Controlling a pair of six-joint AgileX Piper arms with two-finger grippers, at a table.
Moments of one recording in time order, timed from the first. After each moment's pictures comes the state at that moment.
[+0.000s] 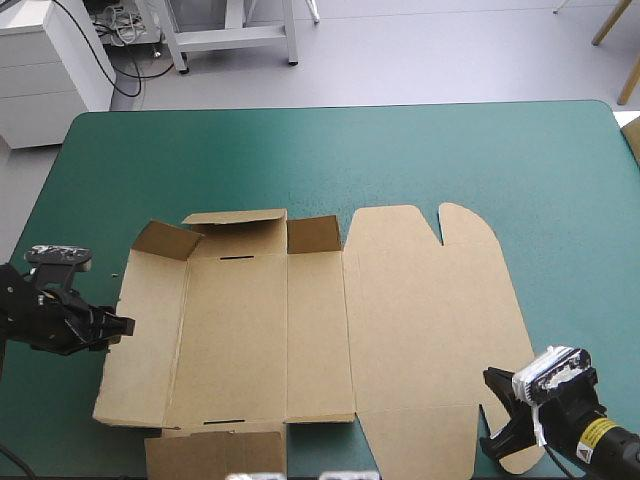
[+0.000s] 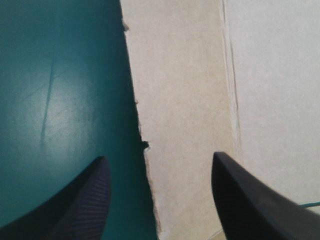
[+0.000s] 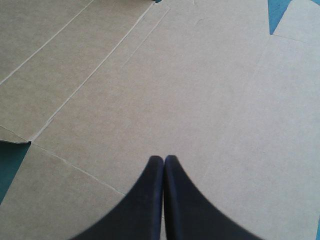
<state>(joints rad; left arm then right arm) 0.25 1.06 -0.94 -0.15 1.24 0.36 0.59 0.32 -0.43 0.00 0.73 0.02</state>
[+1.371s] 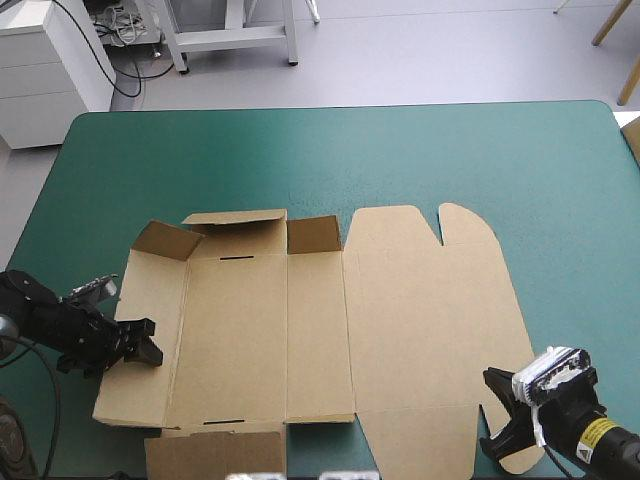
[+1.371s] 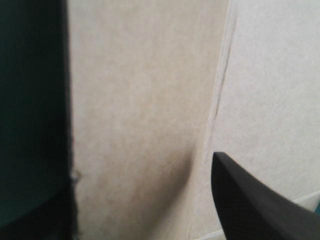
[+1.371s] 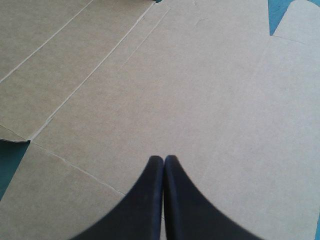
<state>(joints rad) 0.42 1.42 -0.76 -0.47 1.20 0.51 0.59 0.32 -0.43 0.00 0.73 0.01</state>
